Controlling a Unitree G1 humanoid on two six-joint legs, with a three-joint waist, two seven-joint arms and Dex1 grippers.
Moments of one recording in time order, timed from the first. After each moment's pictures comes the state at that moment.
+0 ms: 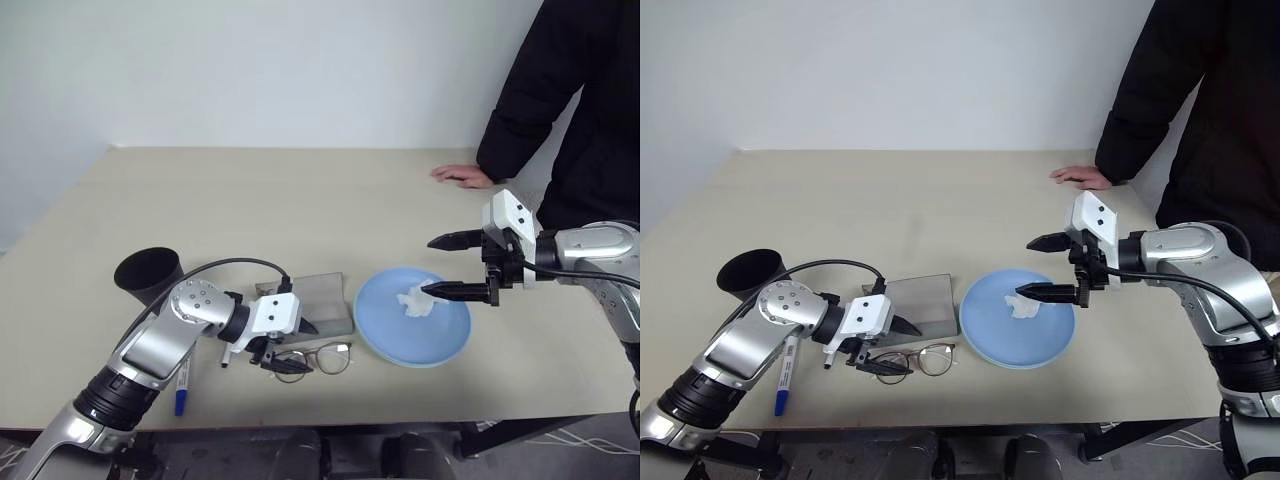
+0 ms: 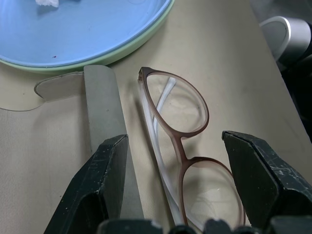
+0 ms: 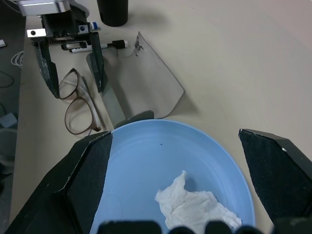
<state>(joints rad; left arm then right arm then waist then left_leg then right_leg) -0.35 0.81 -0.34 -0.19 -0.15 0.32 -1.33 -0.54 -0.88 0.09 -0.21 0.51 0.66 1.16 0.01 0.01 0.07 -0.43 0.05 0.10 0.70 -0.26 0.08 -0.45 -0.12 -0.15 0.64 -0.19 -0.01</state>
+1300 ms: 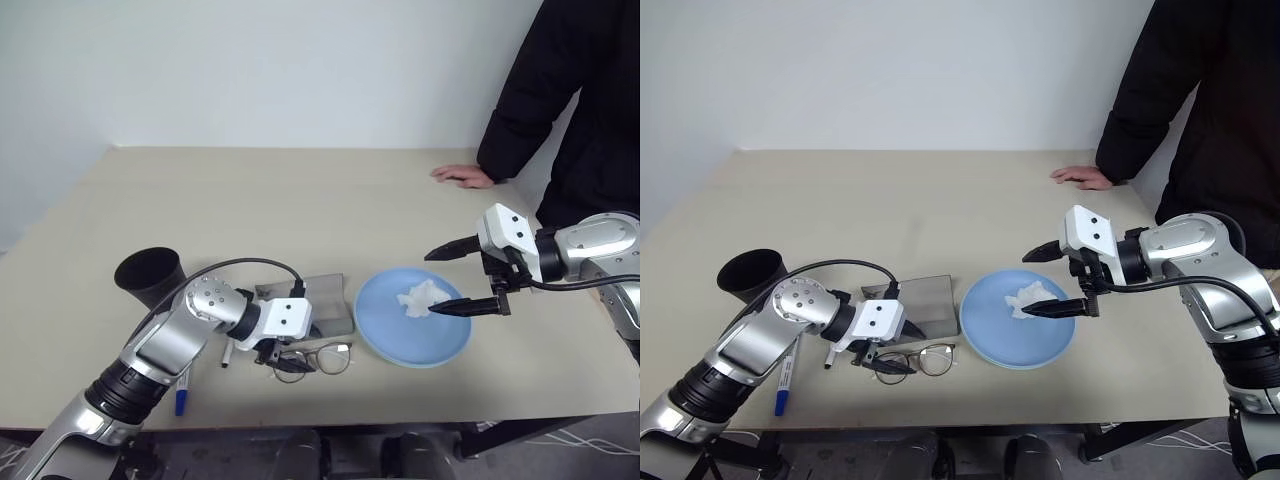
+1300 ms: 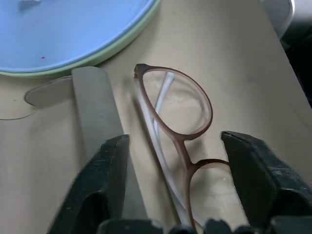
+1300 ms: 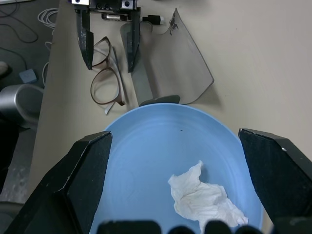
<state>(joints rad) -0.40 0.80 -0.41 -0.21 -0.08 0.34 -1.35 -0.56 -0.93 0.14 -0.21 0.42 0.54 1.32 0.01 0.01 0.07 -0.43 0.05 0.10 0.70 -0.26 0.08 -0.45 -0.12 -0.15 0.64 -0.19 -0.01</state>
